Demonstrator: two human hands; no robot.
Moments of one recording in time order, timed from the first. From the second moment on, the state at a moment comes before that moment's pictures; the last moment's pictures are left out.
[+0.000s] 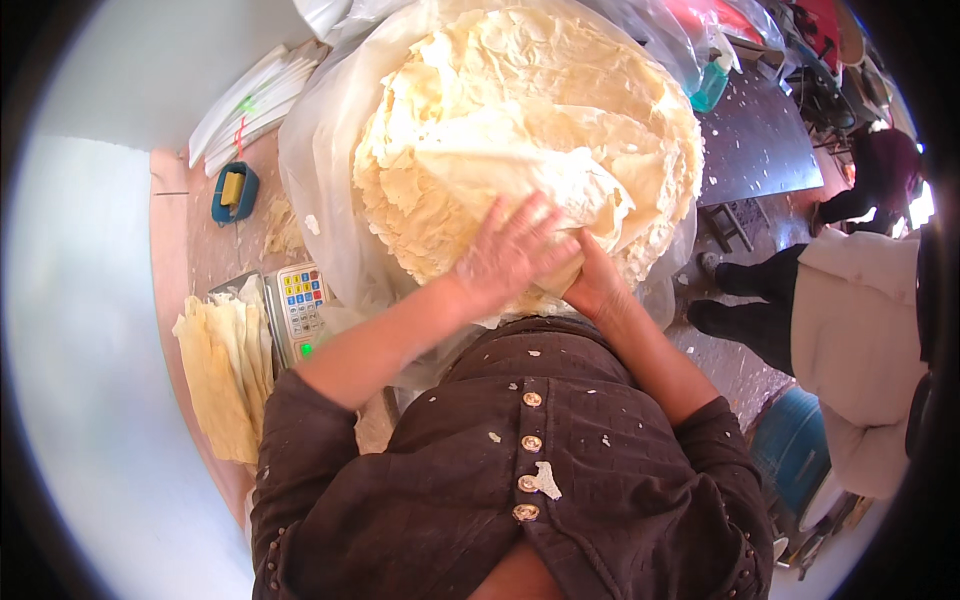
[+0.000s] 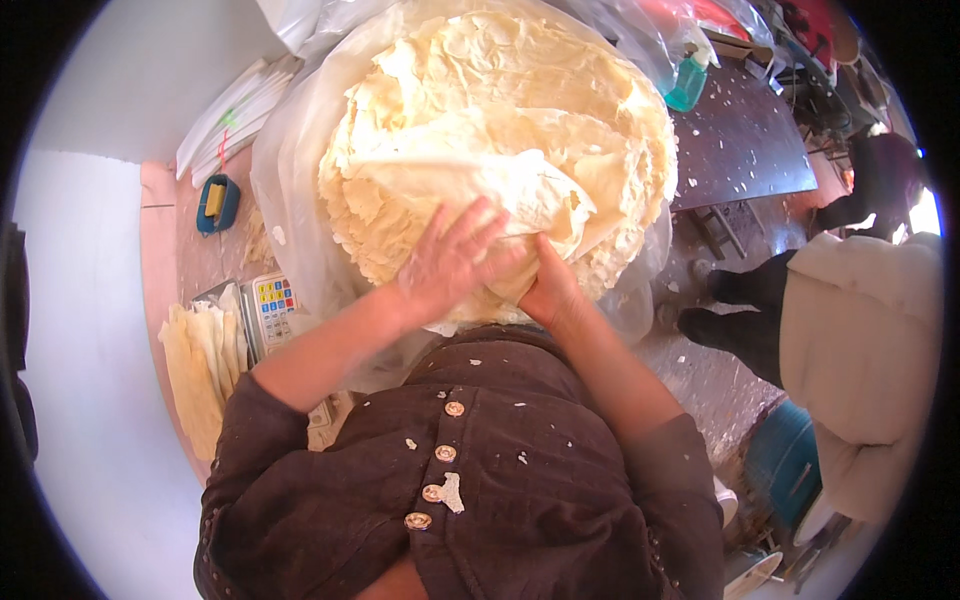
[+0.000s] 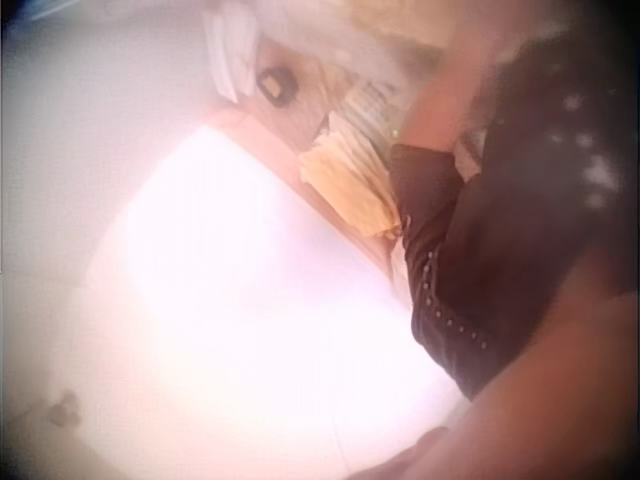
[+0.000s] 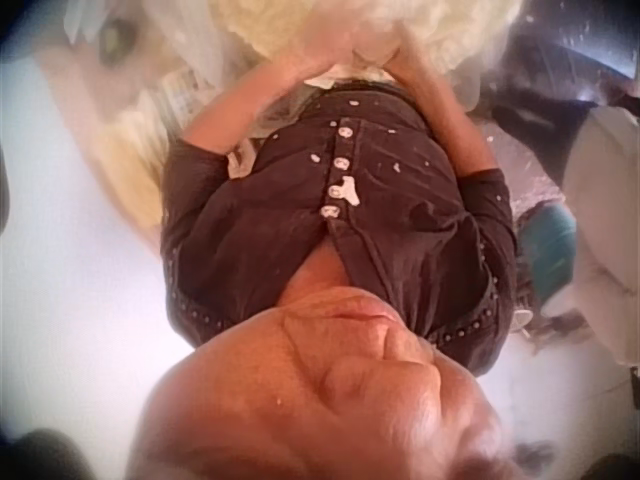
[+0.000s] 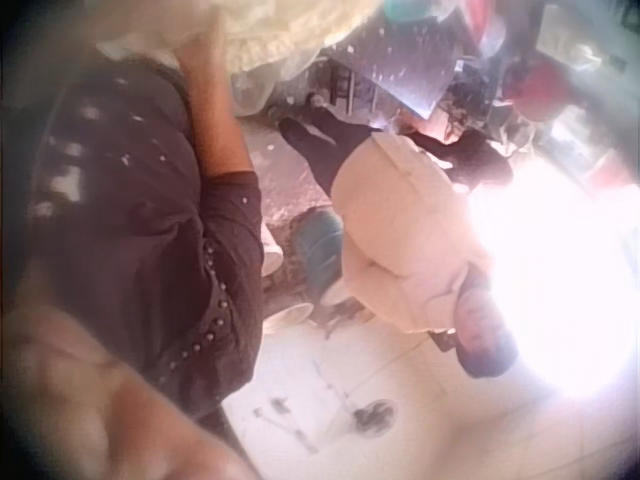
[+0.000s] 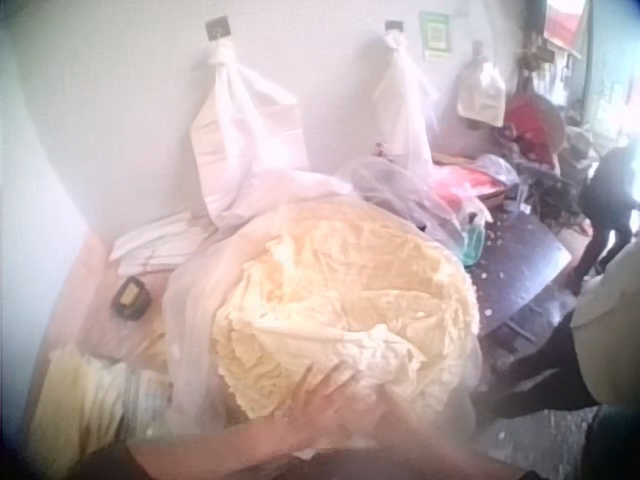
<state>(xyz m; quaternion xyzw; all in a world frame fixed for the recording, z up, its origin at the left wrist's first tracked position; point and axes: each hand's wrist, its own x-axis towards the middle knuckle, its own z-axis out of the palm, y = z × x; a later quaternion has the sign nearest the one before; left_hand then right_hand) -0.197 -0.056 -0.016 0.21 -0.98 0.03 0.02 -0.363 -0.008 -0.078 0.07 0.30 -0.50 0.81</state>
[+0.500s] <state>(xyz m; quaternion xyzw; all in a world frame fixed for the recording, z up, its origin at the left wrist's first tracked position) -0.207 -0.112 -0.064 0.15 -0.96 -0.13 -0.19 -0.427 -0.002 -0.044 -0.88 0.47 -0.08 0.08</state>
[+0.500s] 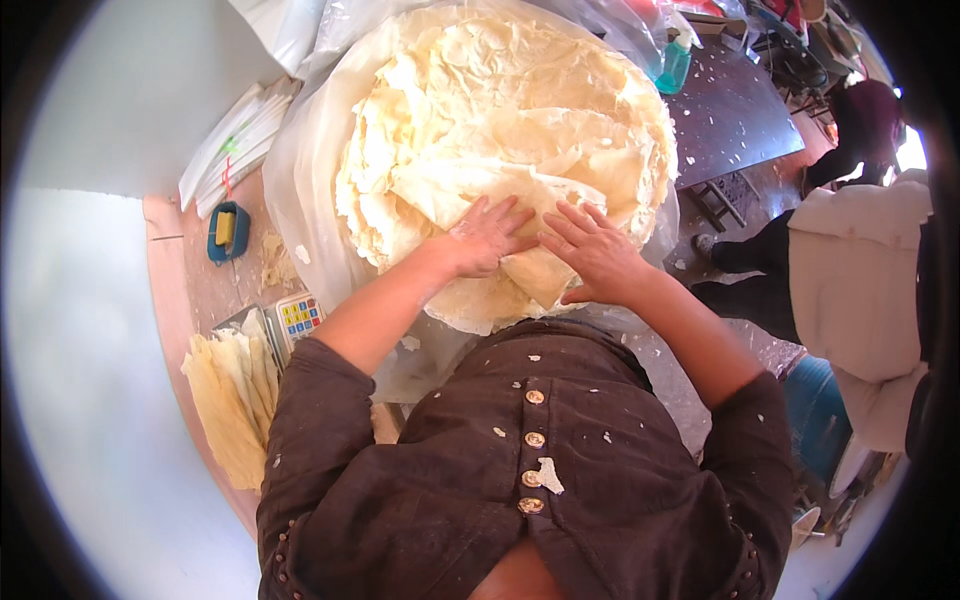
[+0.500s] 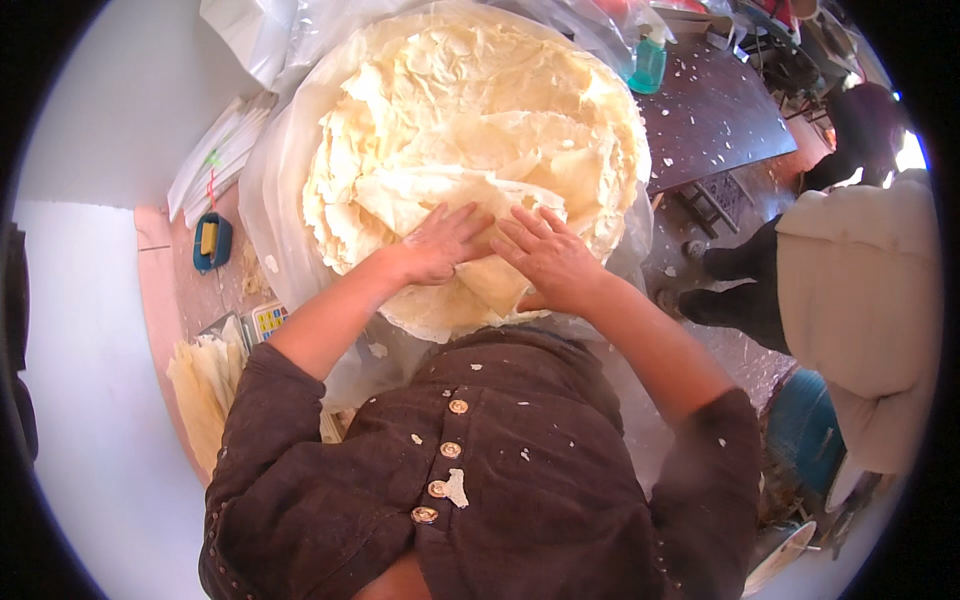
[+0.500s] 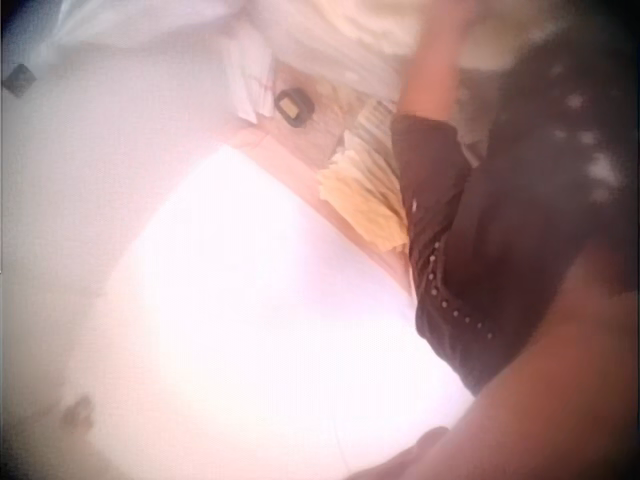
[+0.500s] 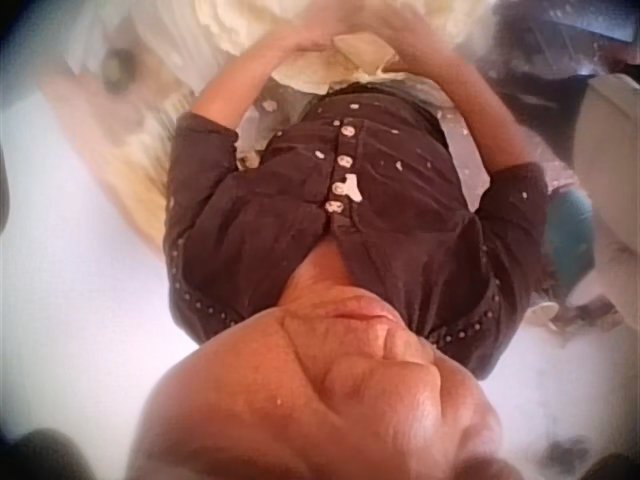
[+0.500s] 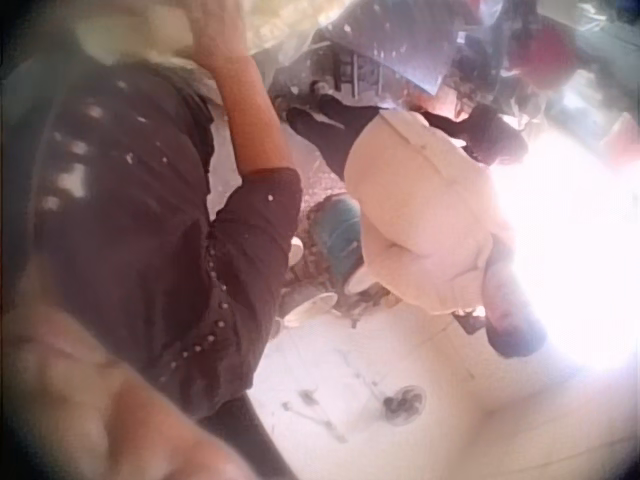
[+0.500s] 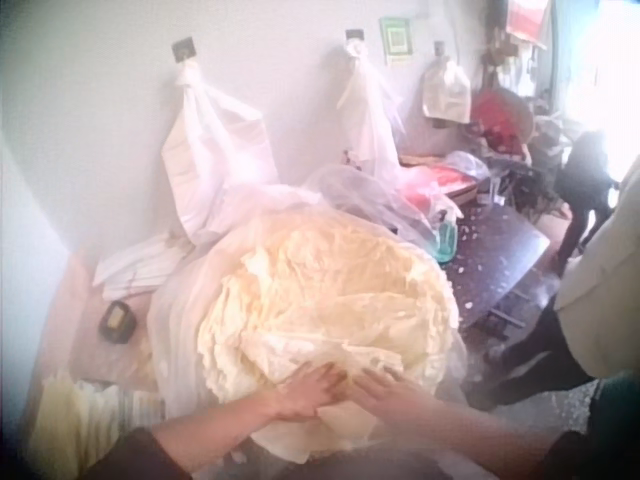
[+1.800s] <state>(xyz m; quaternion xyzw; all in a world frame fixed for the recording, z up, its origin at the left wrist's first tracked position) -0.167 -0.040 -0.016 0.32 -0.22 -0.73 0.56 -0.366 0.020 -0.044 -0.43 0.44 -0.38 0.69</state>
